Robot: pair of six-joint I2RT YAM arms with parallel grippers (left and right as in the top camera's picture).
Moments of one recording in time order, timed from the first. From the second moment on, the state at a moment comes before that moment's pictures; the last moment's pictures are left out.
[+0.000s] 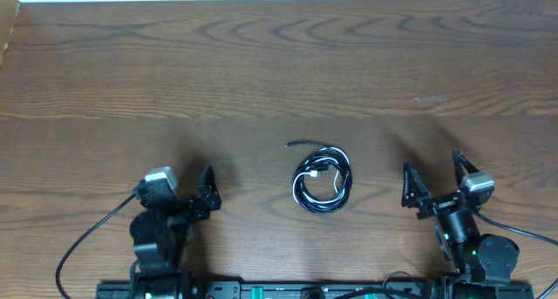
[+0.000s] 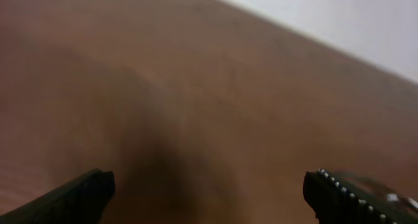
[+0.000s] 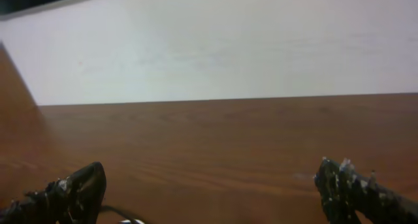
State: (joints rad) left arm 0.08 0.22 0.12 -0.30 0.17 -0.33; right arm -0.11 0.02 0.01 0.06 -0.40 0.22
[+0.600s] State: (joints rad) left arm 0.01 0.81 0.74 -0.44 0.29 -0.33; right arm -0.11 0.81 0.77 -0.44 -0.55 0.15
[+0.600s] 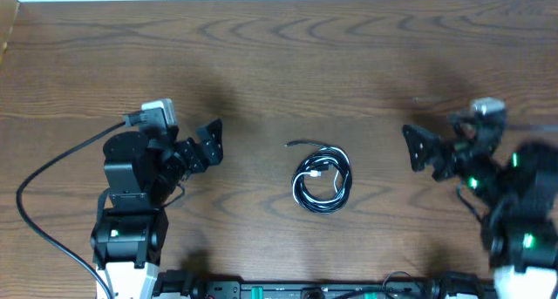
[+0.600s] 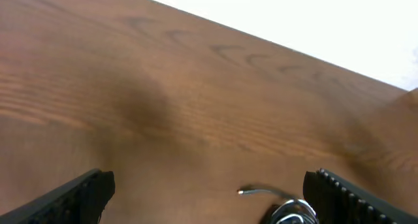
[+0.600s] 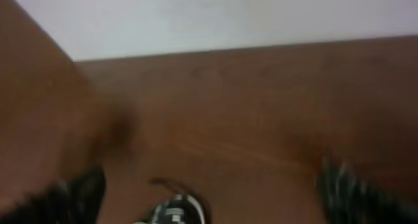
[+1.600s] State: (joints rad) left arm -0.26 0.92 0.92 -0.92 0.37 -0.37; right arm 0.39 1.37 1.08 -0.80 -0.28 0.23
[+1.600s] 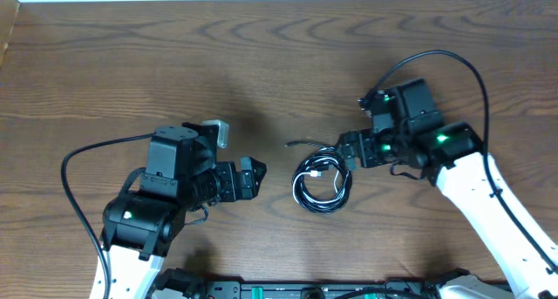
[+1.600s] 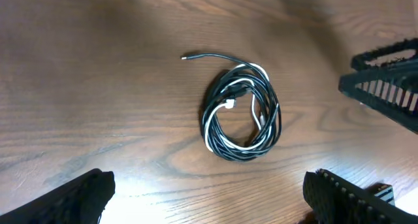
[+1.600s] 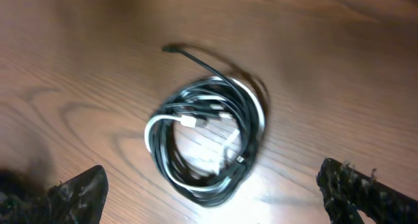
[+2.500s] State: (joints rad) left arm -0.26 0.92 0.92 -0.92 0.36 -0.35; right arm 0.44 1.41 0.77 -0.58 -0.21 0.76
